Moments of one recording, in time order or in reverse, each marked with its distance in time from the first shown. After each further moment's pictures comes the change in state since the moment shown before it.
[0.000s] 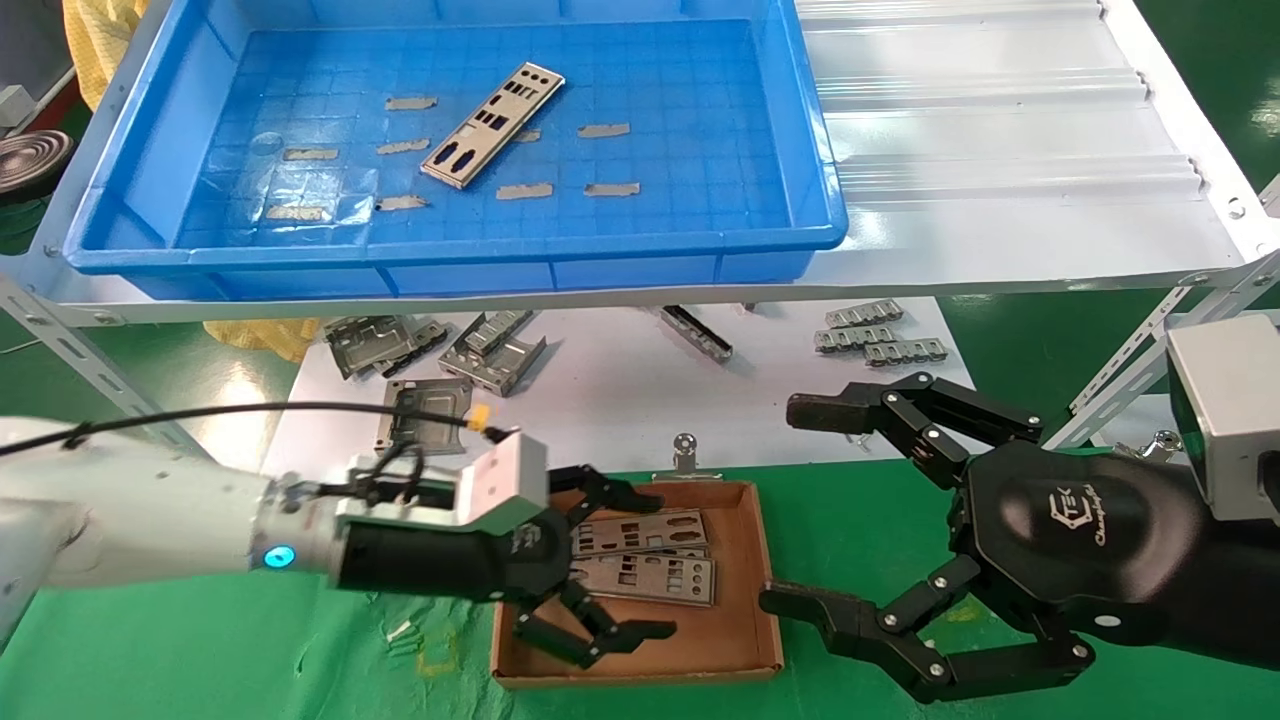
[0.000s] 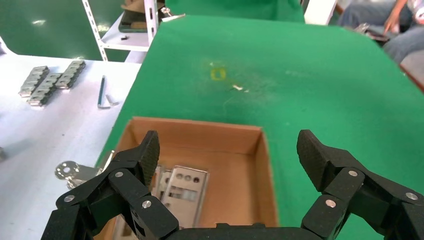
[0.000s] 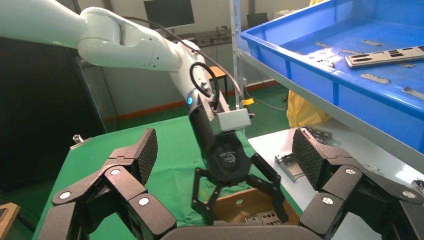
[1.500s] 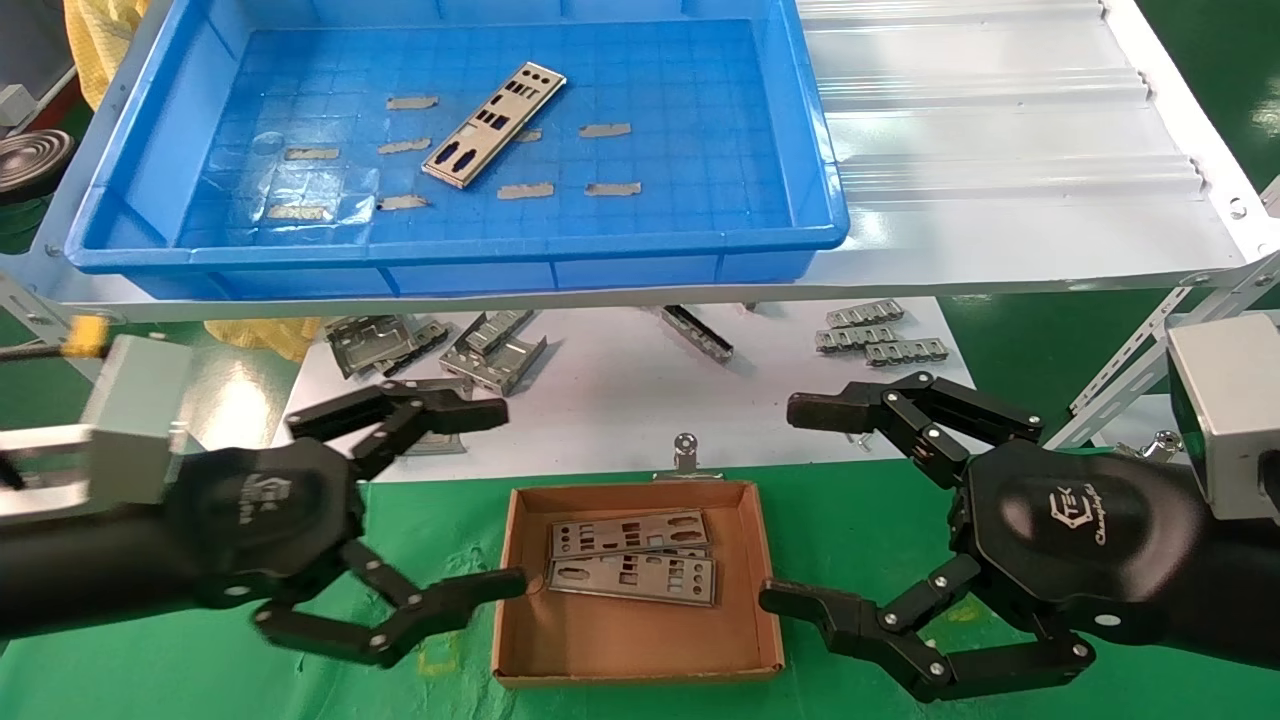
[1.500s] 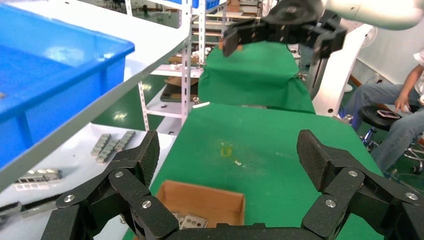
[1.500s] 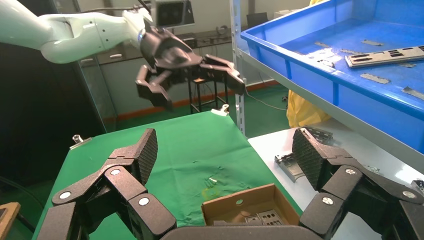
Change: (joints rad) left arm 0.361 -0.474 -0.382 -0.861 -0.262 -0.043 -0.505; right arm 0.000 0.000 0.000 0.000 0.000 0.000 0.000
